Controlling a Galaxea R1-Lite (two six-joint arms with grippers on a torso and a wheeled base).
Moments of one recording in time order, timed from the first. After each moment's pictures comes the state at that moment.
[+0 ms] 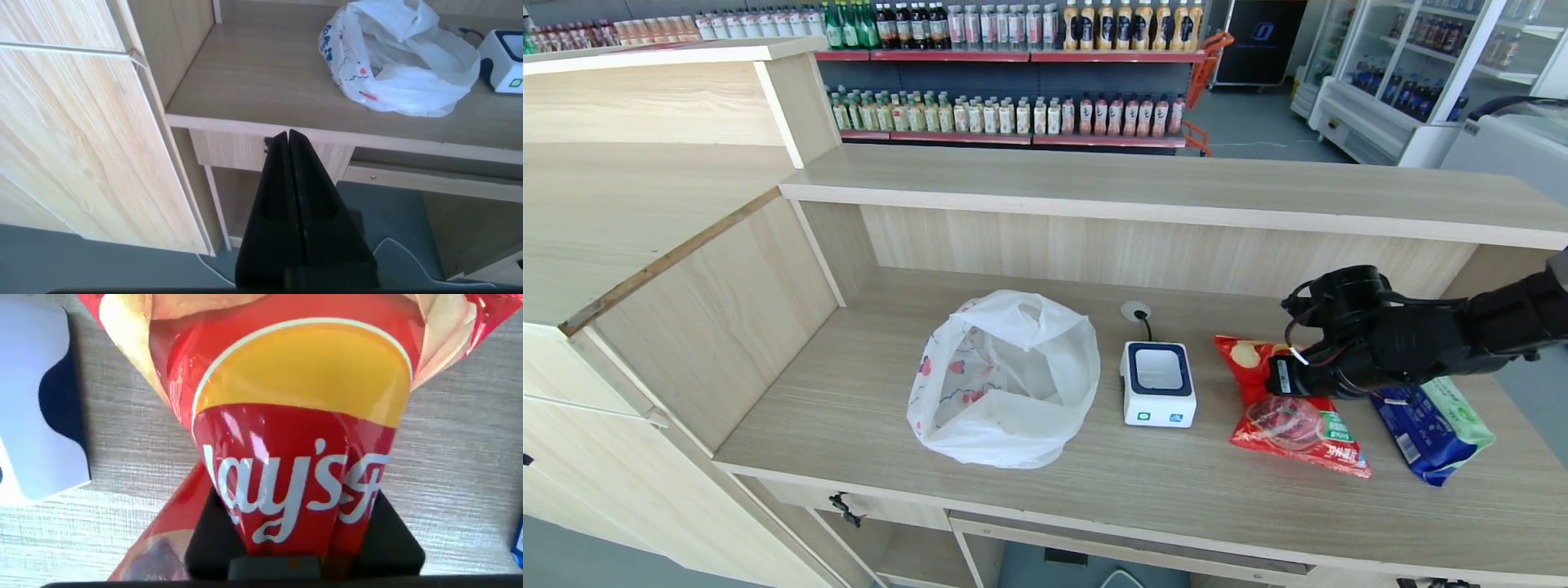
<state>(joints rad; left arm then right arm) 0.00 0.00 0.00 -0.01 -0.03 0.00 0.08 2.09 -1.18 -0.03 -0.04 0.08</state>
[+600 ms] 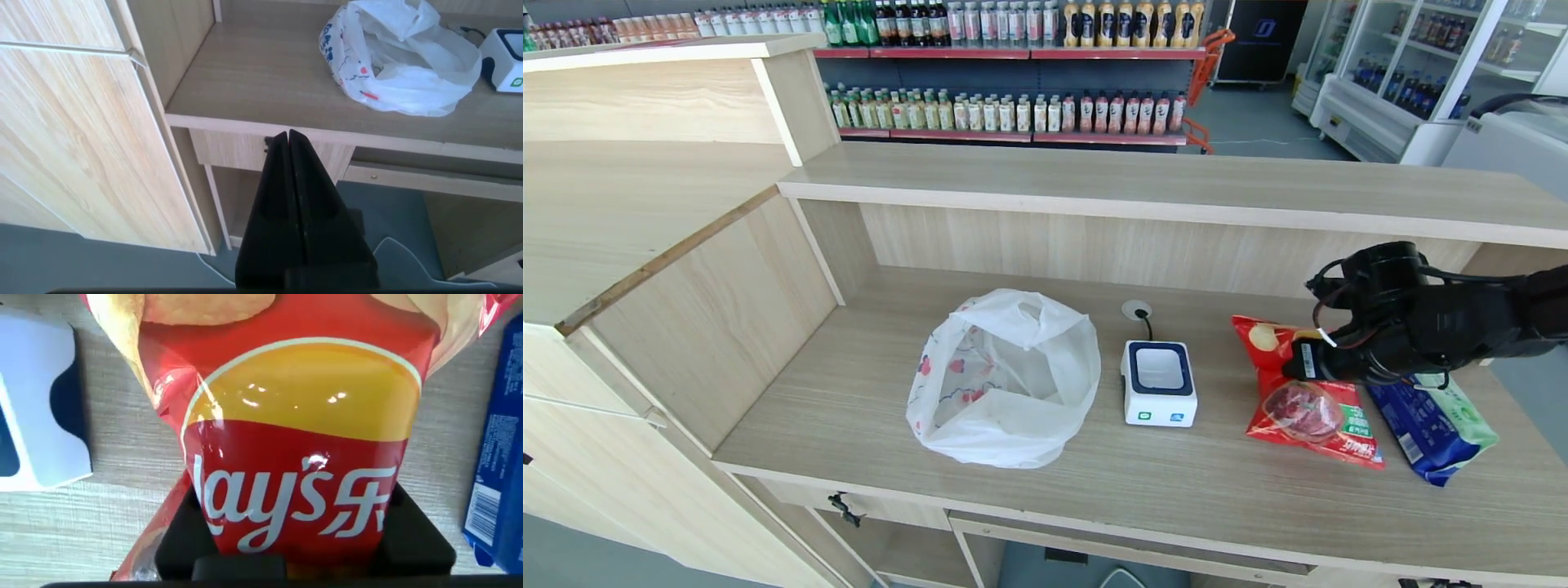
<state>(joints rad) 0.00 0.00 0.00 -0.01 -0.03 0.00 0.05 1.98 -1.20 0.04 -0.04 0.06</state>
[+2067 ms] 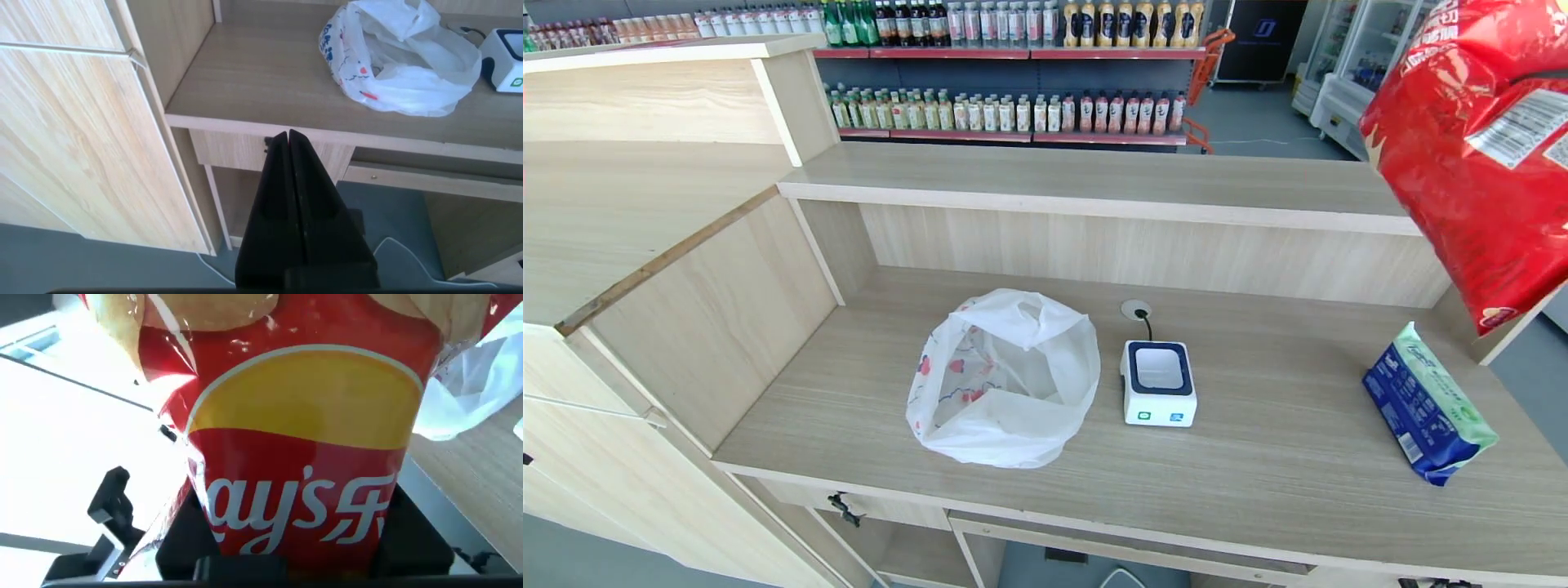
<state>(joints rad) 0.00 0.00 0.00 -0.01 -0.03 0.00 -0.28 1.68 -1.83 0.76 1.53 0.23</state>
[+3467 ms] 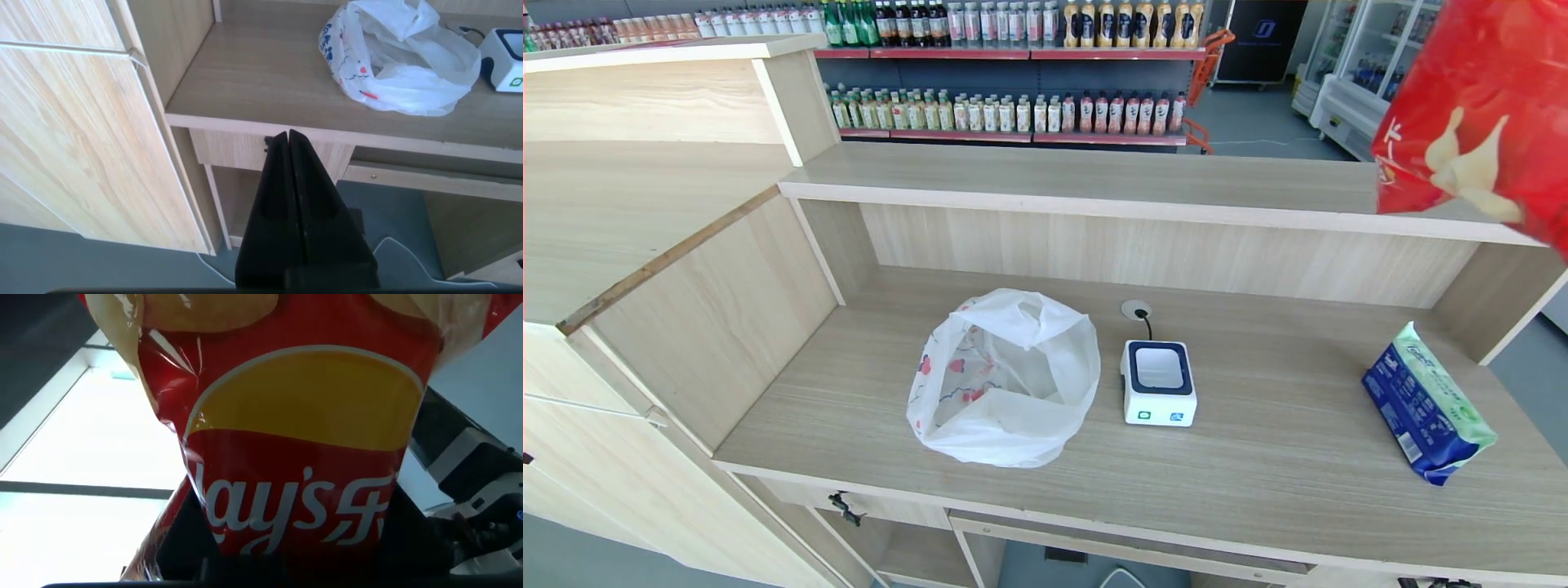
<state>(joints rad) 0.00 0.00 0.00 -0.01 -0.03 0.00 -0.01 1.45 -1.75 0.91 1.53 0.60</state>
